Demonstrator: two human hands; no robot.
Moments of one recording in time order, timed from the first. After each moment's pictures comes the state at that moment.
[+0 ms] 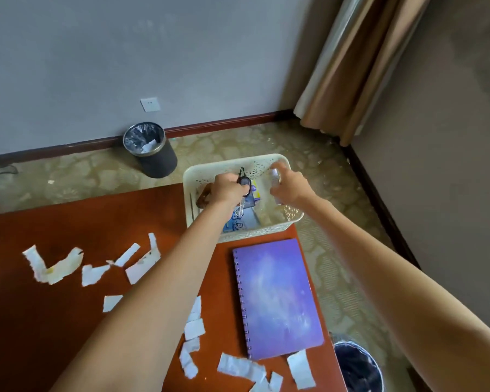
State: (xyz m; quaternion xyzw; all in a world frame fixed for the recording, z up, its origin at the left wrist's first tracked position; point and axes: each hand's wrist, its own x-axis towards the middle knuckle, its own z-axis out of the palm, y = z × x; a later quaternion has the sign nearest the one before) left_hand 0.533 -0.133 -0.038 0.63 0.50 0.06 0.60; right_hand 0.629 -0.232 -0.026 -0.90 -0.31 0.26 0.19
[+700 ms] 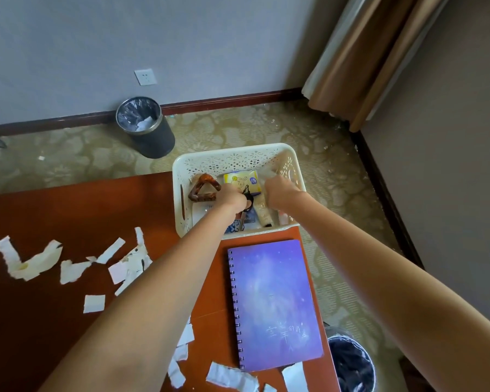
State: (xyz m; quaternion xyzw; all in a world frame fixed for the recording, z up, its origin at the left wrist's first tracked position) left_hand 0.561 -0.133 -0.105 0.64 0.54 -0.10 0.54; right_hand 0.641 -0.207 -0.081 -0.88 -0.33 0.33 0.01
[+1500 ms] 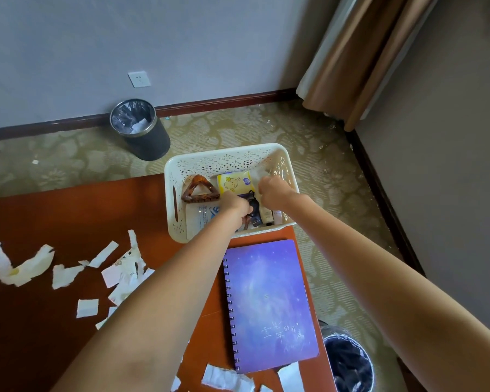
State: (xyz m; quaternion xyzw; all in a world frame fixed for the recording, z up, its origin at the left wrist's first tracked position) left_hand 0.571 -0.149 -0.118 0.58 0.58 -0.10 0.57; right_hand 0.645 -0.209 -0.082 -0.87 -0.36 0.34 0.03
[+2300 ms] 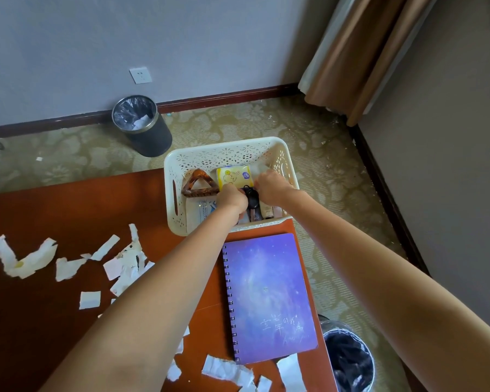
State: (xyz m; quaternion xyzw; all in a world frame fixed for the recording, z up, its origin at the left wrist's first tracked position) left_hand 0.567 -0.150 -0.113 0.61 0.56 -0.08 0.56; right_hand 0.647 -0.206 -0.103 -0.87 -0.39 0.31 0.02
